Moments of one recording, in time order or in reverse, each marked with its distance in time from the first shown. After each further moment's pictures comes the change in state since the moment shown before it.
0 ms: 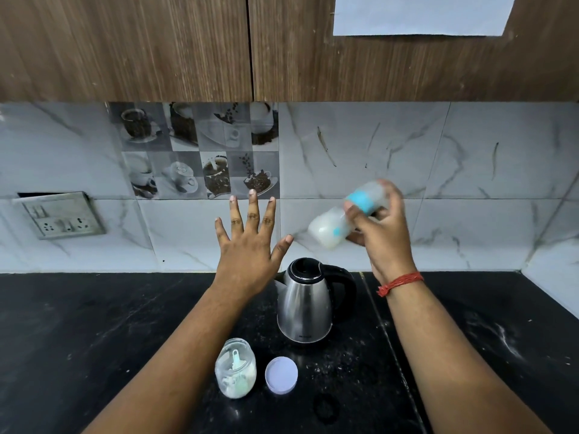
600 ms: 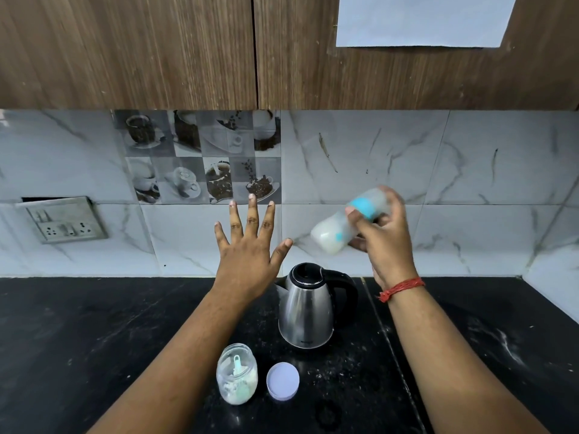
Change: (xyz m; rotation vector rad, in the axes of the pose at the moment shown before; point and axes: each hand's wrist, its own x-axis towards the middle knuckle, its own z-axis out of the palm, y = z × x) left_hand 0.000 -0.005 -0.003 -0.012 0.003 -0.007; right_hand -0.004 -0.003 0.003 -0.025 0.016 0.004
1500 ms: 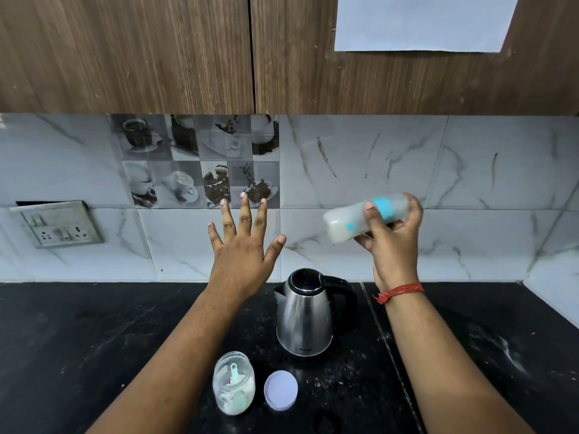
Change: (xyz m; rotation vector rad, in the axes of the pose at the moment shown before) left_hand 0.013 -0.008 0.001 -0.045 0.029 -0.011; right_hand 0.010 0.004 -0.004 0.118 0.084 -0.005
